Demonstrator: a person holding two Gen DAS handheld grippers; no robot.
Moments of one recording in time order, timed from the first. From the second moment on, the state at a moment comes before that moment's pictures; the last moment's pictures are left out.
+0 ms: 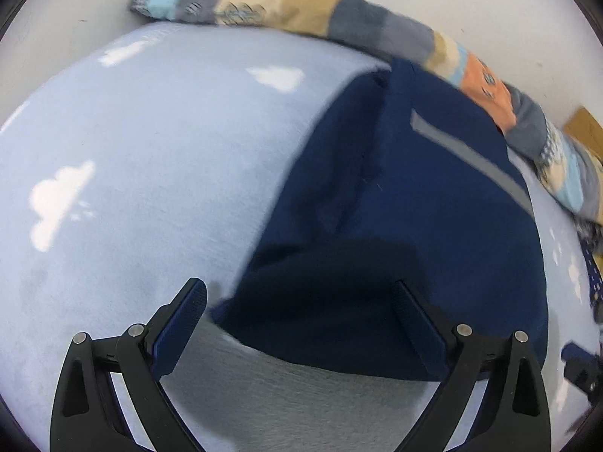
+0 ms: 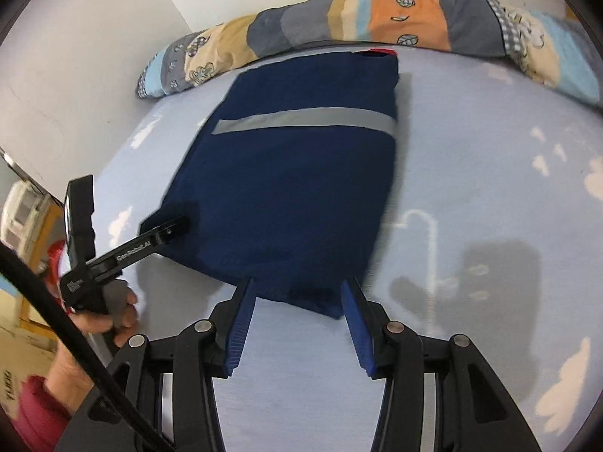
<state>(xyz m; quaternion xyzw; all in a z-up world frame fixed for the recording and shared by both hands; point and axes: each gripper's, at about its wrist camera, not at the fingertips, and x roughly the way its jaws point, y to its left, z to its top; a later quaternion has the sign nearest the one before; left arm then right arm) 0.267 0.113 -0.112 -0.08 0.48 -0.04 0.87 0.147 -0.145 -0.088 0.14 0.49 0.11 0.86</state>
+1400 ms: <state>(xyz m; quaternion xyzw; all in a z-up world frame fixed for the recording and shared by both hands) 0.284 0.182 -0.106 -0.22 0.51 -0.07 0.83 0.154 -0.213 -0.089 0.28 0.47 0.12 0.83</state>
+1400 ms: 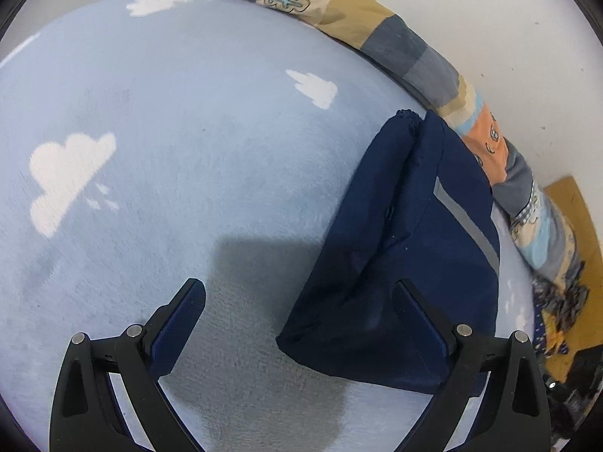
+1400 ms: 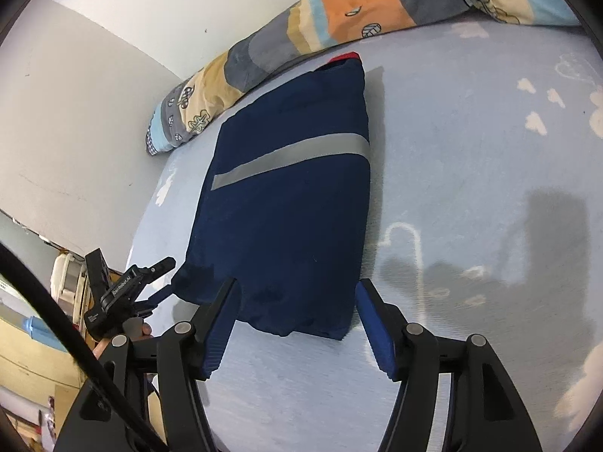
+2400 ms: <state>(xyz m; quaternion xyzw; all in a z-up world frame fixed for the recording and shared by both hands) 0.356 0.150 -0.138 -0.29 0.54 -0.21 0.76 0.184 -0.226 -0.132 0.33 0.49 0.12 0.80</state>
